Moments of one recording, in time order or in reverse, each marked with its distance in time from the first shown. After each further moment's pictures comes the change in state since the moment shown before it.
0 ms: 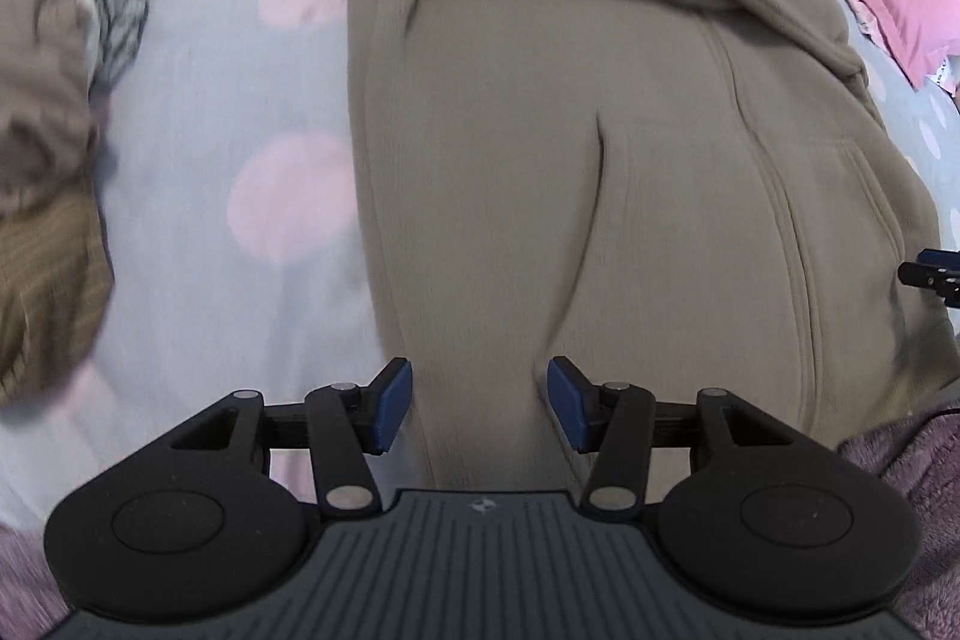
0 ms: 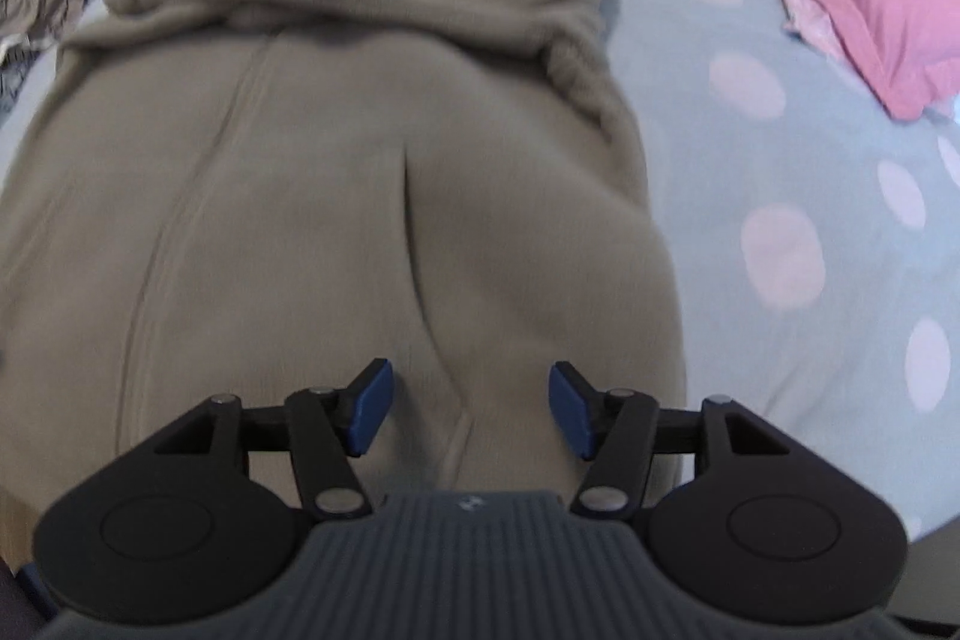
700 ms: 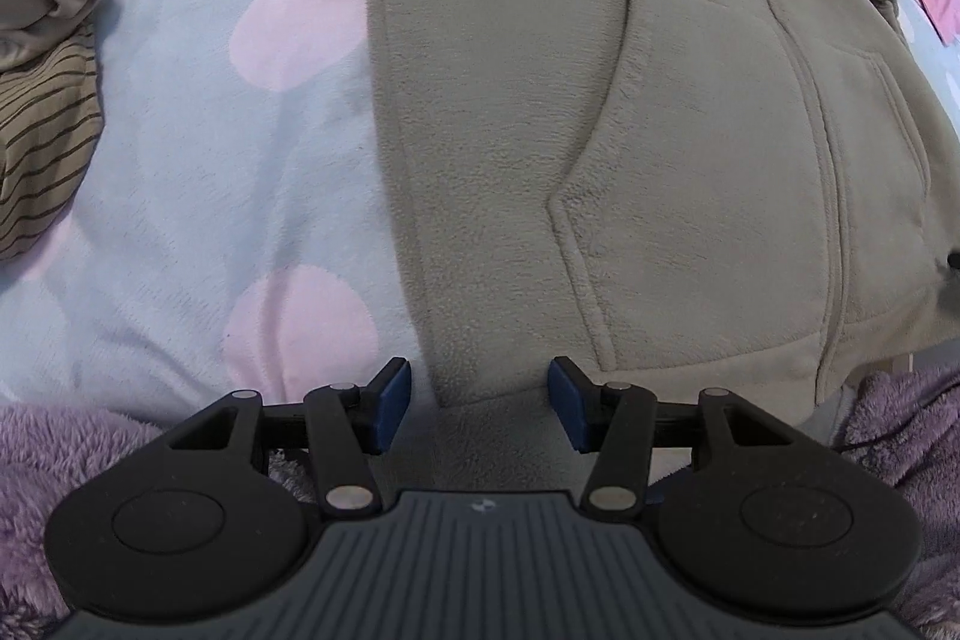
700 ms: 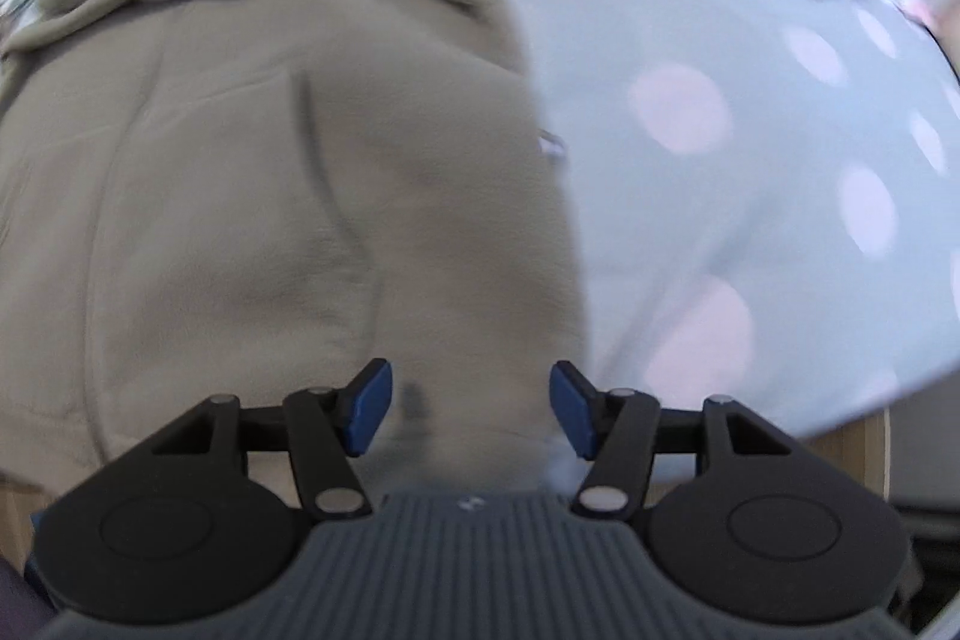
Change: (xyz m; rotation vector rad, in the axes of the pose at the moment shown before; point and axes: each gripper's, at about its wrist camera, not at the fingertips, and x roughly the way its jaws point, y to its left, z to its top) left arm 0.008 0.003 -0.040 -0.047 0.136 0.028; right arm -0.016 -0.042 -0.046 0.228 0.123 -0.080
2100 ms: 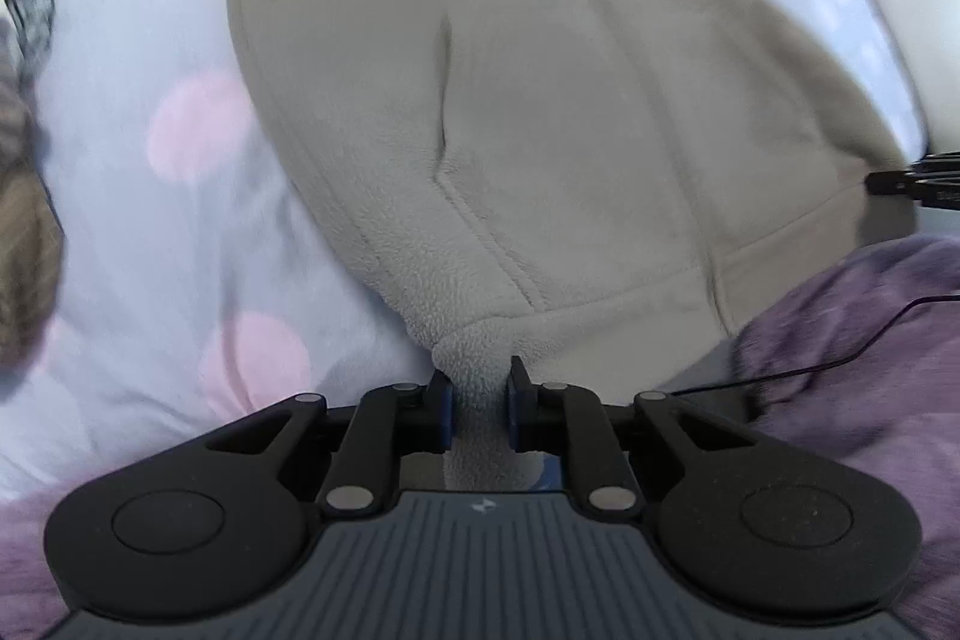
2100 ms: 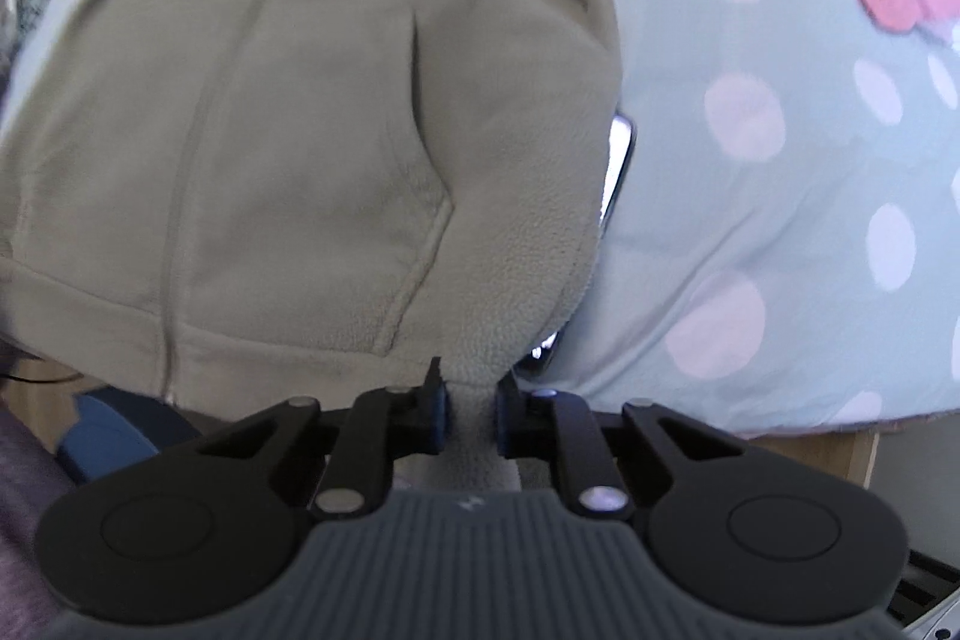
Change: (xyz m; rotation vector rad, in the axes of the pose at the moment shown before) left arm -0.101 -0.005 0.016 0.254 -0.006 -0.146; right arm -0.068 0.024 0.012 -0.236 0.076 0.115
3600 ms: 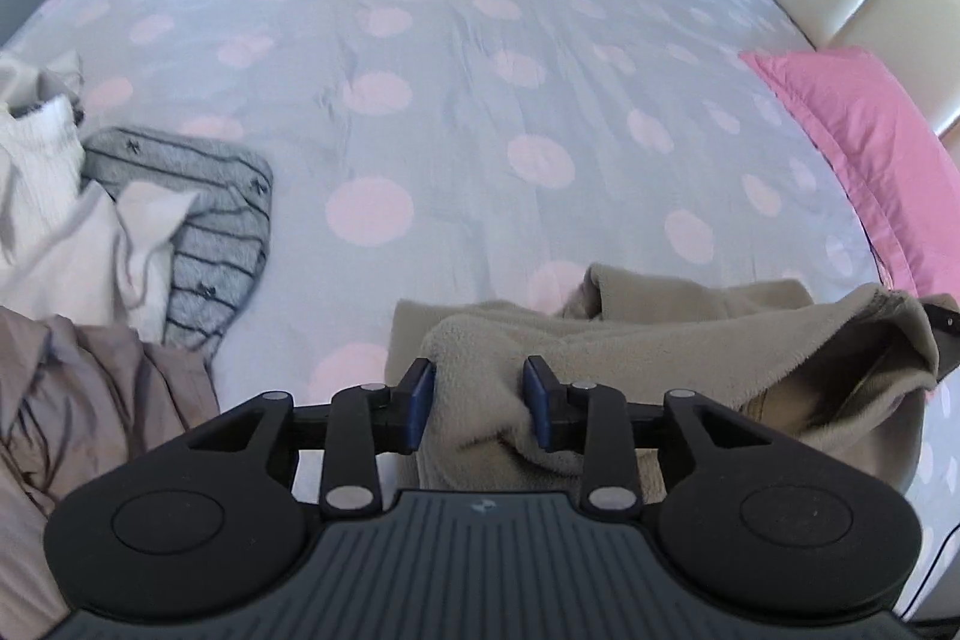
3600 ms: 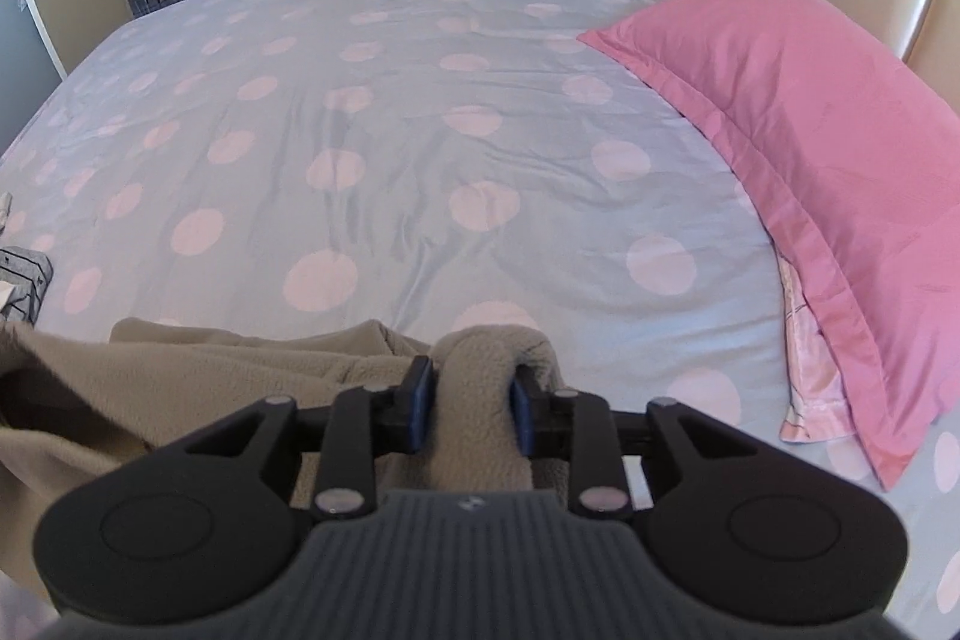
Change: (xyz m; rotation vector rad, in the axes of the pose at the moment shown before) left arm -0.016 0.120 0.338 -0.246 -0.430 0.169; right arm 0.000 -0.043 0.396 0.162 -0.455 -0.082
